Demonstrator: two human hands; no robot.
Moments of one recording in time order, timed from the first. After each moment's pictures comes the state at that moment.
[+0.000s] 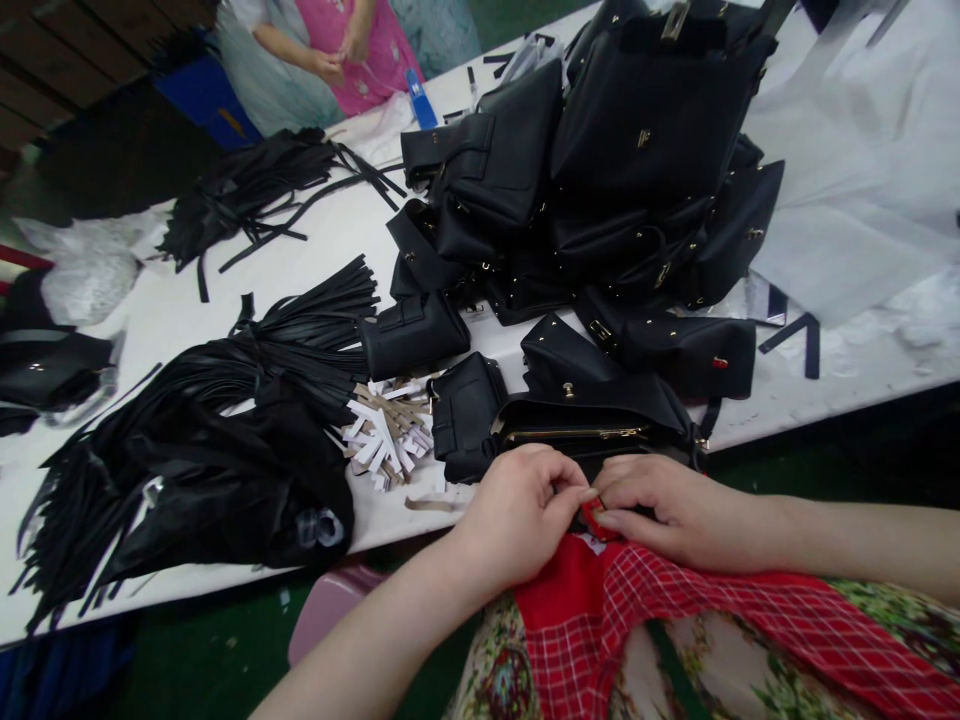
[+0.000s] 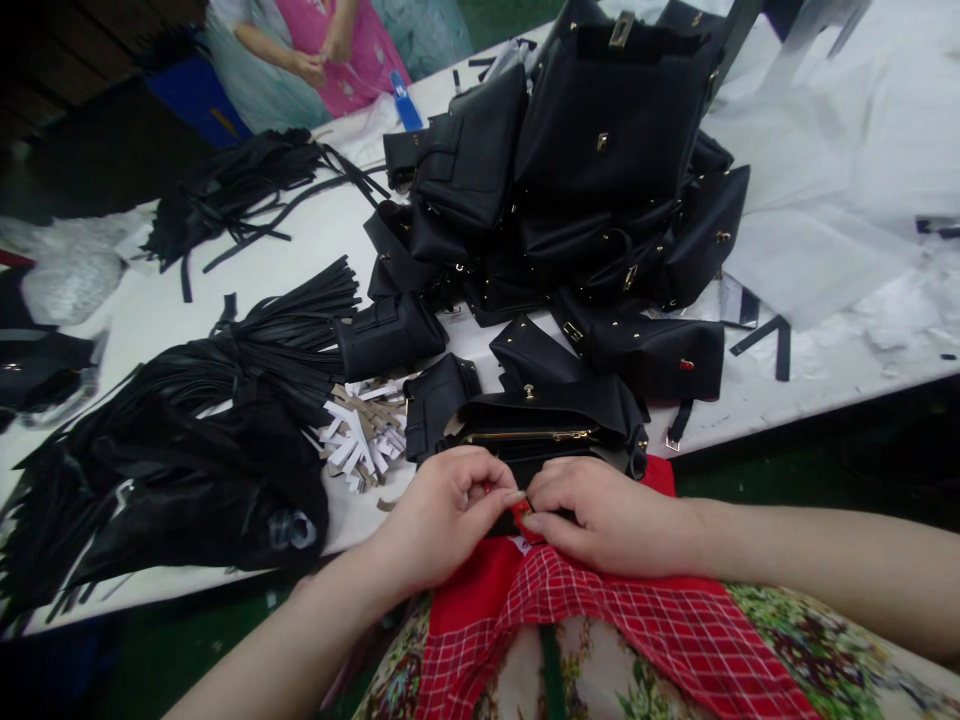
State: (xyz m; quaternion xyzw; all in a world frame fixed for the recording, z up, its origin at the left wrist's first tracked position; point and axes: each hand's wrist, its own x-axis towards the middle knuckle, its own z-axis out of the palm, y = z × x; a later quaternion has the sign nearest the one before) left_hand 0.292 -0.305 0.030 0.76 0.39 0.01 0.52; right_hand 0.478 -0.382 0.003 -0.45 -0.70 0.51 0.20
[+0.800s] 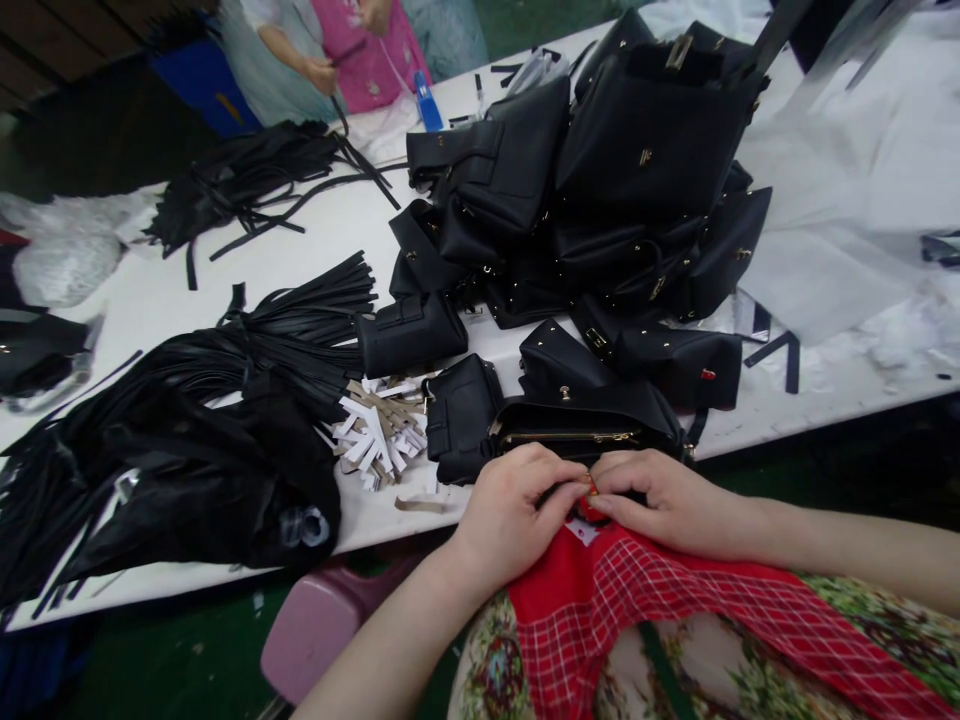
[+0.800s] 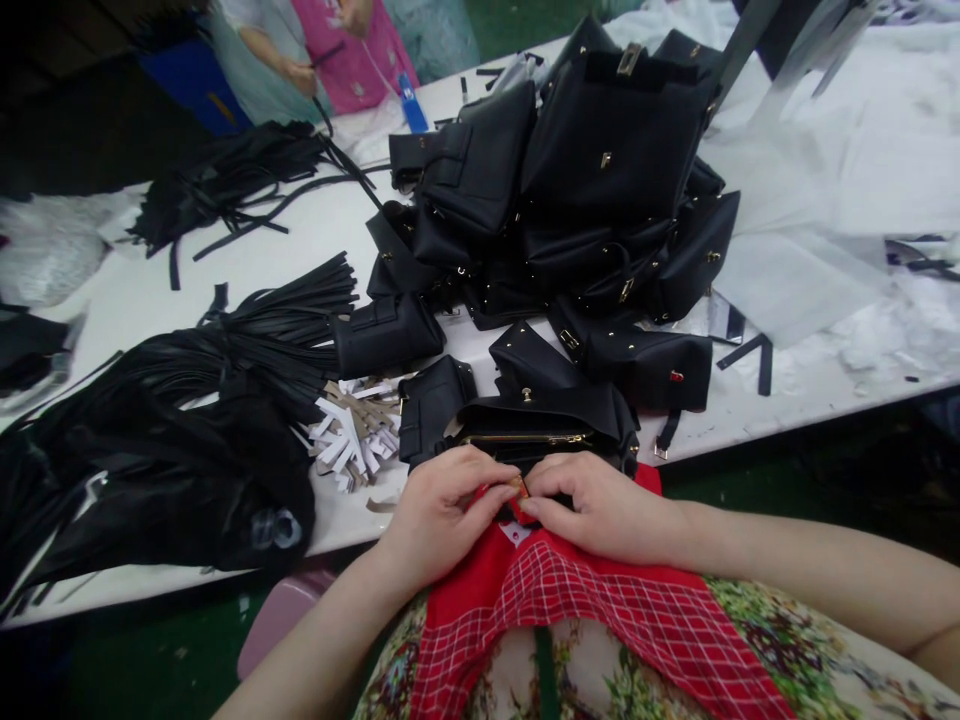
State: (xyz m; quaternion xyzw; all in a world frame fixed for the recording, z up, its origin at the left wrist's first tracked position) left_hand 0.278 -0.314 0.009 0.83 0.32 0.16 0.44; right_hand 0.478 -0.379 0.002 -0.48 -0.64 0.55 0.23
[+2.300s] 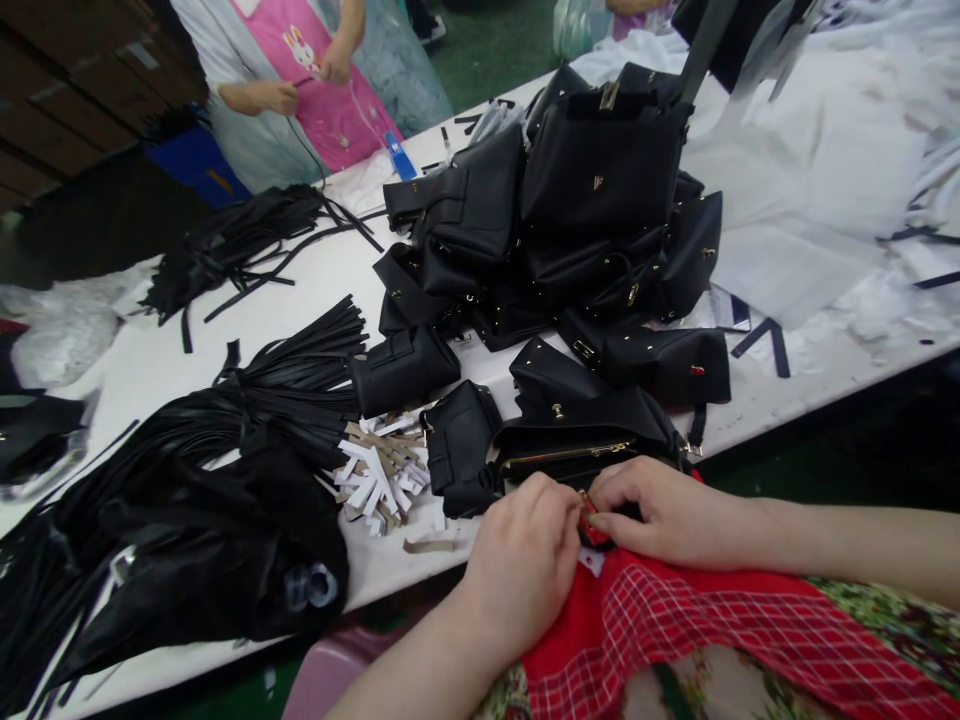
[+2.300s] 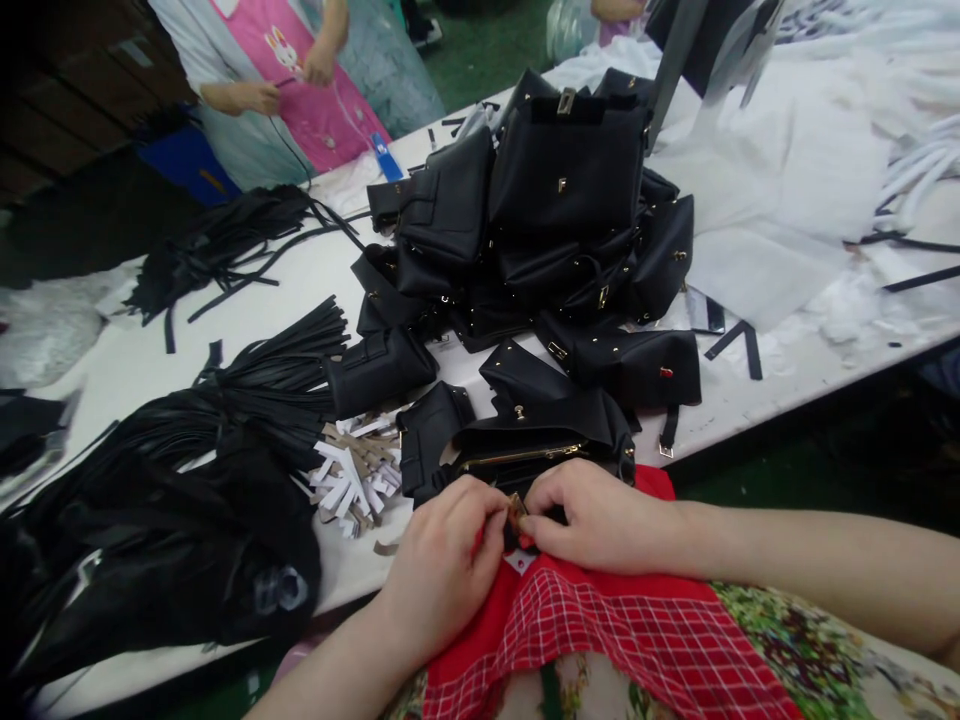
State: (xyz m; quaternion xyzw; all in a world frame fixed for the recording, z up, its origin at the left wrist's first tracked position) left_hand 0.280 -0.325 0.019 0.92 0.28 0.11 0.24; right_hand 0.470 -0.378 0.004 -0.54 -0.63 0.52 0.20
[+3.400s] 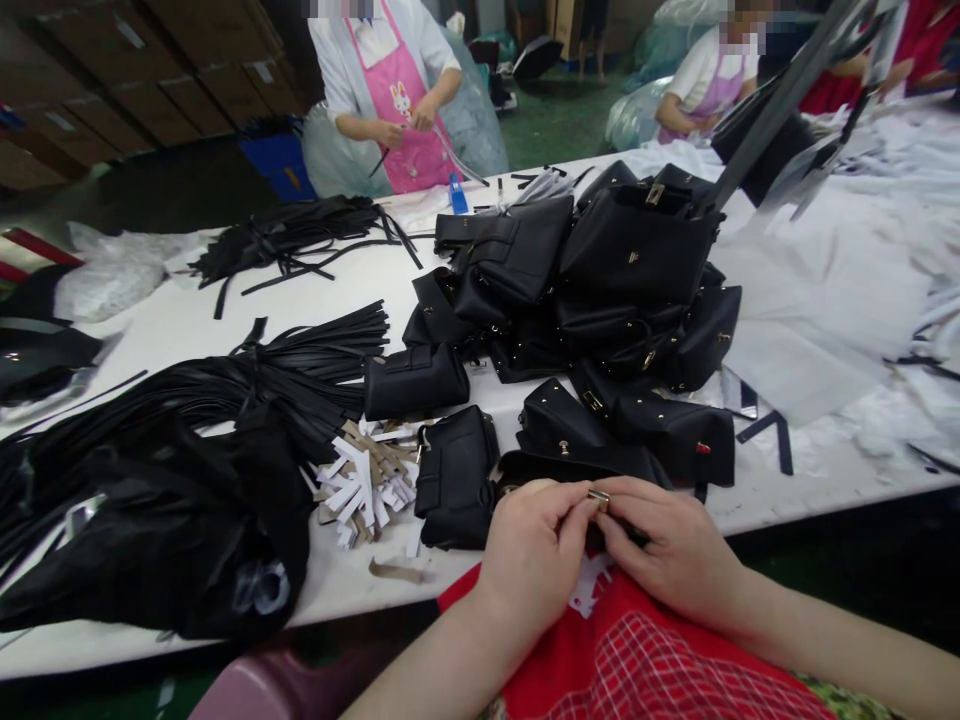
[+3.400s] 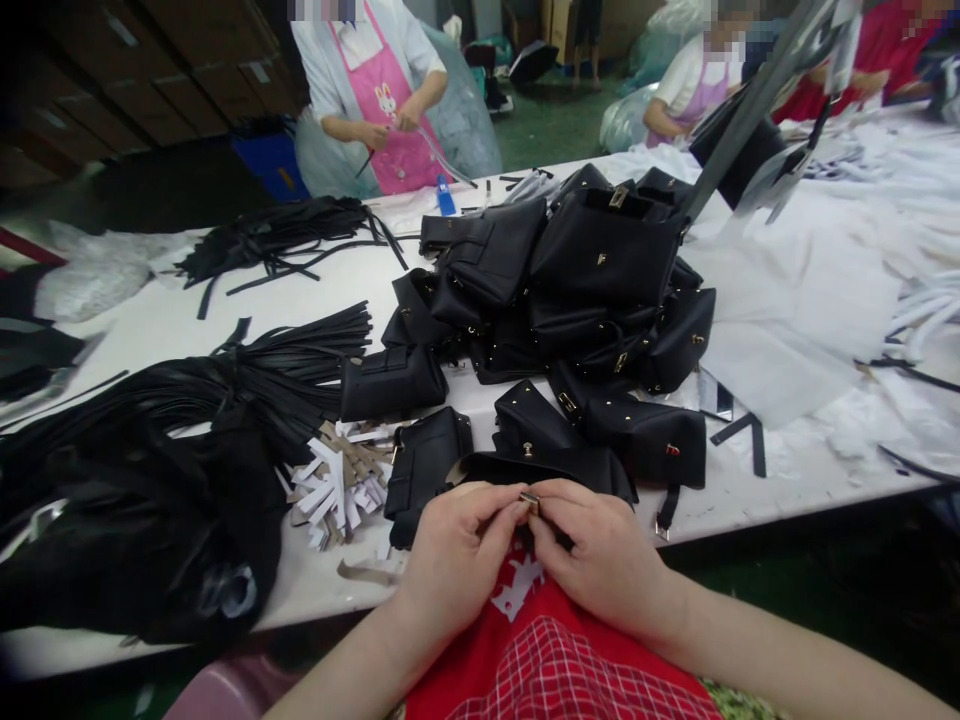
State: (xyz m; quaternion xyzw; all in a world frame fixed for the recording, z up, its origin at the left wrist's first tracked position) left_hand 0.316 -0.311 0.019 0.77 0.41 0.24 0.42; right_hand 0.478 -0.371 0.003 -0.60 -0.72 0.18 0.30
